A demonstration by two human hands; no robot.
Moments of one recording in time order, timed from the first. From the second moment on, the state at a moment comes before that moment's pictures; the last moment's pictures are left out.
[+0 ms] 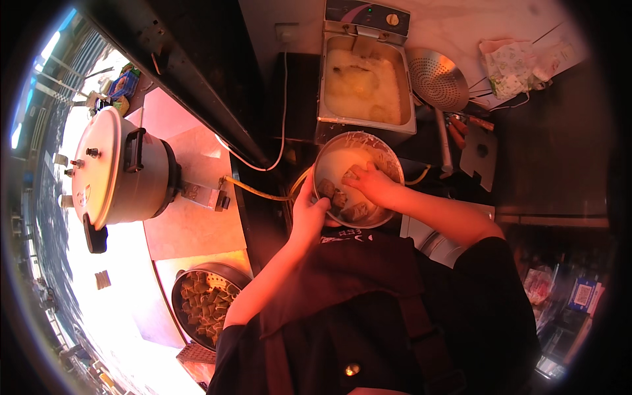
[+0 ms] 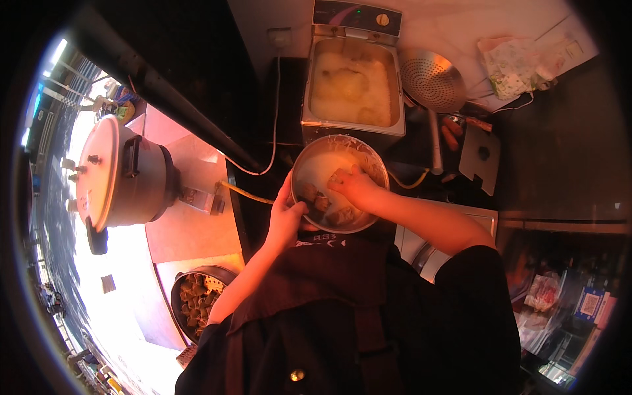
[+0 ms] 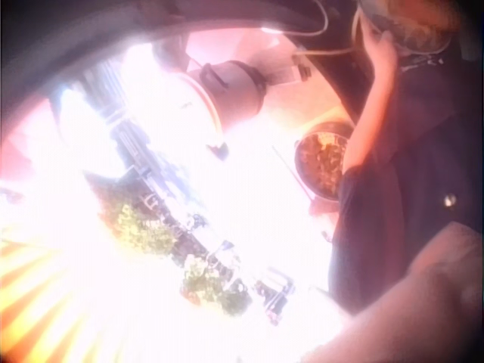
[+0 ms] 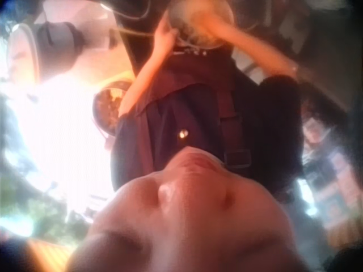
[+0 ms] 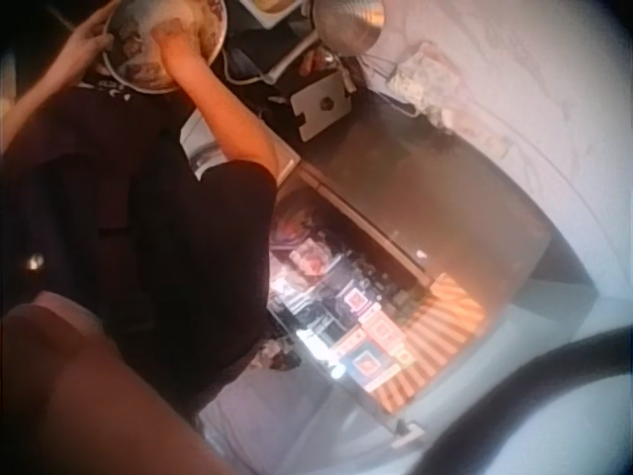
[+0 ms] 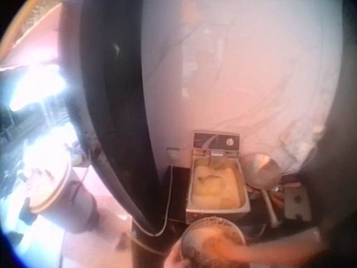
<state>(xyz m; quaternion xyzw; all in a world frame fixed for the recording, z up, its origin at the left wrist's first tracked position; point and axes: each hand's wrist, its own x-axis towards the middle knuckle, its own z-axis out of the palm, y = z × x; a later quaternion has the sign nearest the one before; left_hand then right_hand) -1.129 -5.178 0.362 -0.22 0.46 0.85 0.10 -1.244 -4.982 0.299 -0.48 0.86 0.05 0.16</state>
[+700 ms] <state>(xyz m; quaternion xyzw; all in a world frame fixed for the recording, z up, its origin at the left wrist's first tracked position) -1.133 -5.174 0.362 -0.23 0.46 0.85 0.09 -1.260 -4.982 0.295 -0.22 0.83 -0.27 0.44</state>
